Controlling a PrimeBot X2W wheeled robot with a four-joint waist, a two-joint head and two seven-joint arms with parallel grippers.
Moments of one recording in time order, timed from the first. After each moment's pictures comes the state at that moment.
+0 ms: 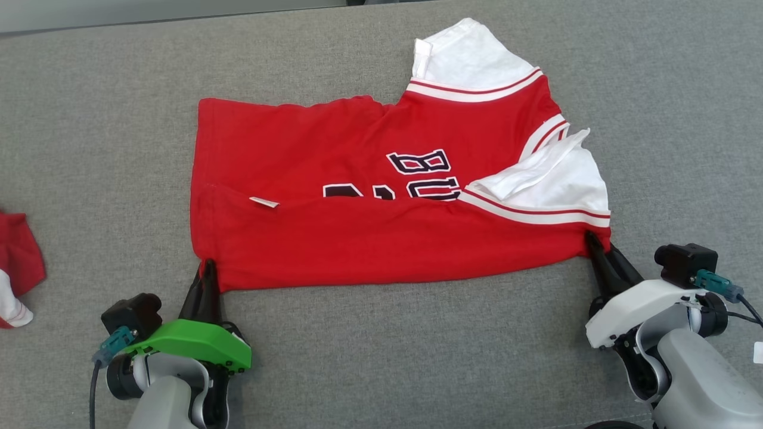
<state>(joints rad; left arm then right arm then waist) -0.31 0.06 -0.10 0.69 -0.53 -0.12 -0.27 -0.35 -0.29 0.31 0.59 0.61 0.13 -0.26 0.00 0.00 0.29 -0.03</state>
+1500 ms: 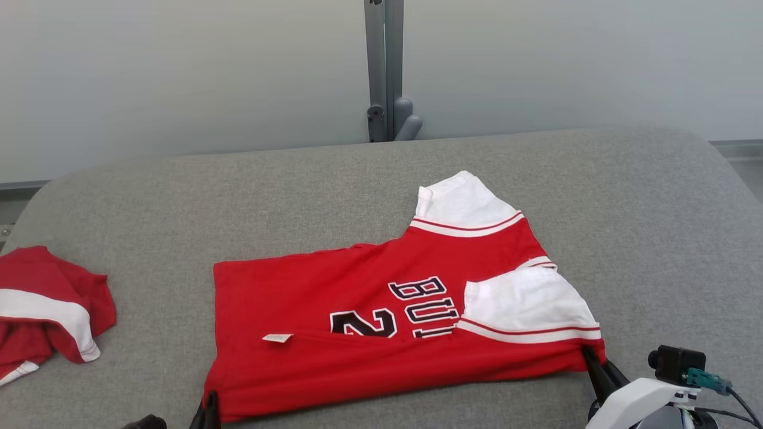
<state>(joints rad) -0.03 0.05 -0.03 0.68 -0.51 -0.13 -0.26 -0.16 -0.26 0.37 0.69 0.77 0.13 -0.26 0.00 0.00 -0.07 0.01</state>
